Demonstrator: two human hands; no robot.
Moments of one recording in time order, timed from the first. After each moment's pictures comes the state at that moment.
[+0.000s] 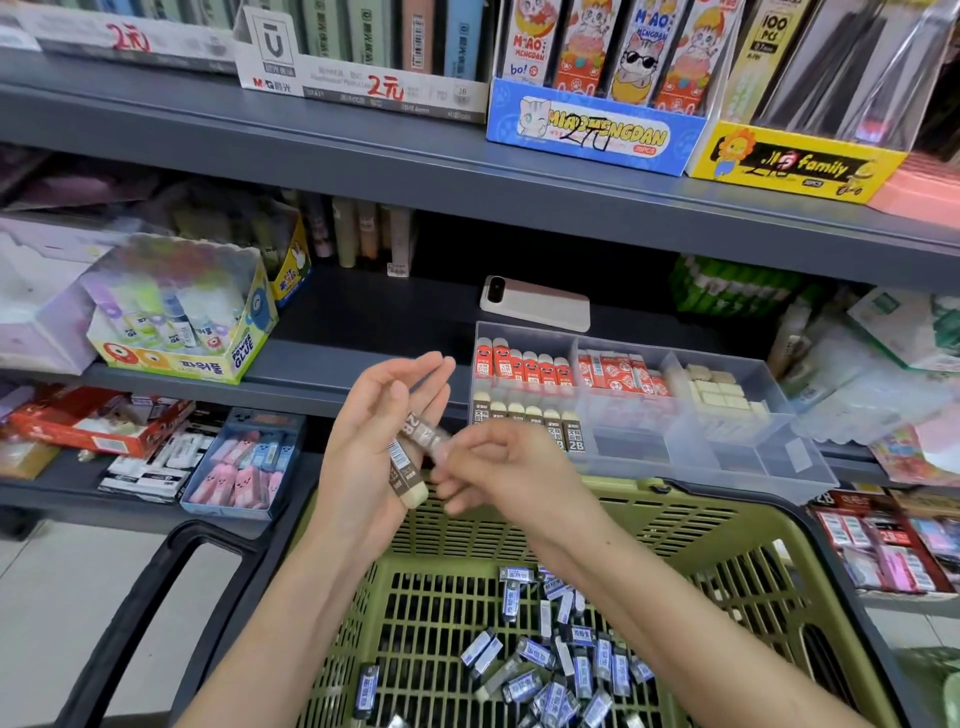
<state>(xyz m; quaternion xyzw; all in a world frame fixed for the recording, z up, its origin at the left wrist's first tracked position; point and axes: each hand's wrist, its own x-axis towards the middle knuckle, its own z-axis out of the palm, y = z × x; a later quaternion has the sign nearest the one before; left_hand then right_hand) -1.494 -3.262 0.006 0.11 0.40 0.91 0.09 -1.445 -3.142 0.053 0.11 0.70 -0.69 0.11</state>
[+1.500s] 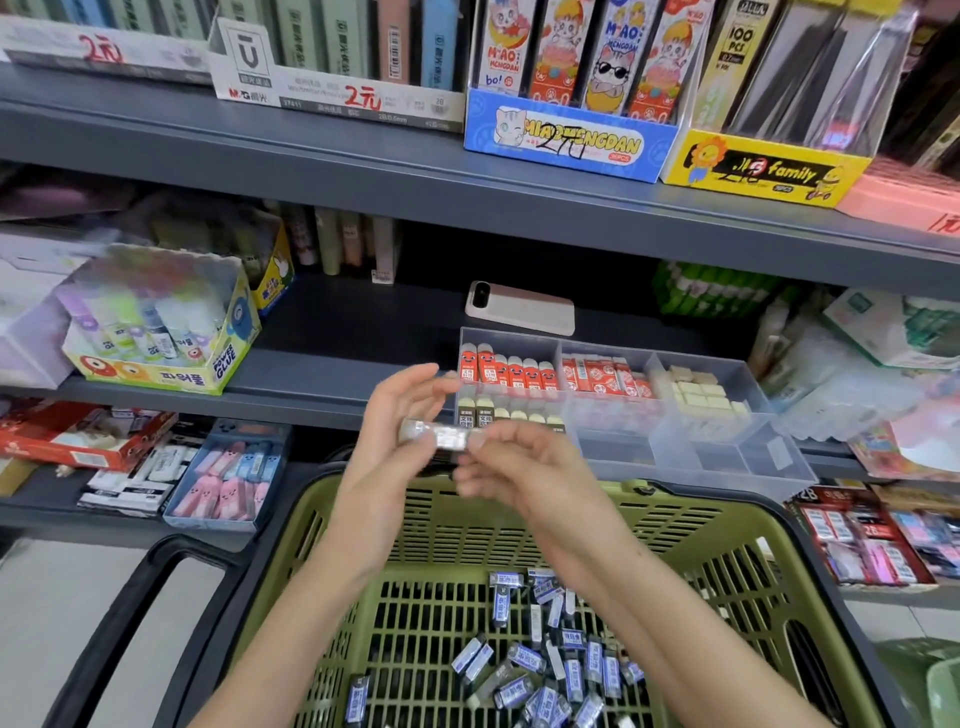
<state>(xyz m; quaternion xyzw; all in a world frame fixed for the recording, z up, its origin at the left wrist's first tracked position) -1.479 -3.258 0.010 0.24 0.61 0.75 0.03 -1.435 -3.122 0.053 0.15 0.64 -0.75 0.06</state>
